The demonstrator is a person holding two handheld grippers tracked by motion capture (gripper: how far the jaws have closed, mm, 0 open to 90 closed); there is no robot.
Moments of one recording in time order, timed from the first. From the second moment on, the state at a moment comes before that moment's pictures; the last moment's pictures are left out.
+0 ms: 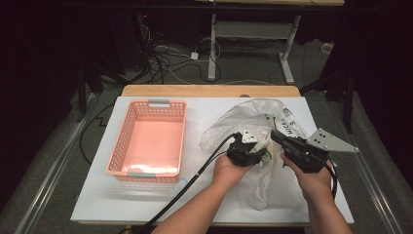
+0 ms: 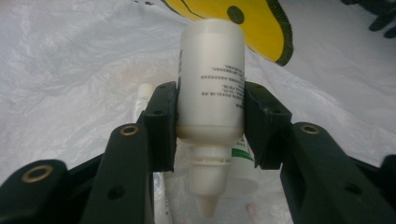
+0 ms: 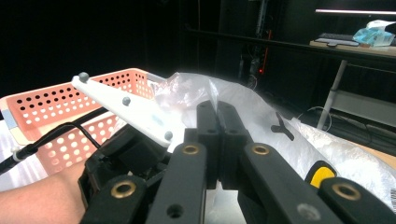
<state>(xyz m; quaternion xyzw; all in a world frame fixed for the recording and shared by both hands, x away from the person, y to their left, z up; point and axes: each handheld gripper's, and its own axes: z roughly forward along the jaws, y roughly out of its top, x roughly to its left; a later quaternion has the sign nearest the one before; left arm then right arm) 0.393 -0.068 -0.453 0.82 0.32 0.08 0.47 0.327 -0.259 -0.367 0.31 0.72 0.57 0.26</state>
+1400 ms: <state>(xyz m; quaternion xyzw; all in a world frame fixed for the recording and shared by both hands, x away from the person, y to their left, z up) 0.321 0.015 -0.488 0.88 0.32 0.09 0.33 0.329 -0.262 -0.373 0.32 0.72 0.56 0.26</state>
